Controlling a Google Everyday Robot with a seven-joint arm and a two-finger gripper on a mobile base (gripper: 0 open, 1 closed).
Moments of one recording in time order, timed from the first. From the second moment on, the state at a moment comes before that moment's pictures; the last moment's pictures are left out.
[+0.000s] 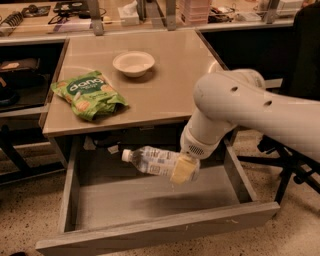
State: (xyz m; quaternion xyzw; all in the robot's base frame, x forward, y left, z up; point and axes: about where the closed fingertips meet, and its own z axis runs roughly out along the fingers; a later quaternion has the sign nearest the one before) arm 0.486 -0.070 0.737 -0.57 0.81 0.07 0.12
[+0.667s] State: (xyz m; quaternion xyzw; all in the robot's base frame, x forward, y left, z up) arm 0.472 -0.067 0.648 -0.52 0.84 0.12 0.09
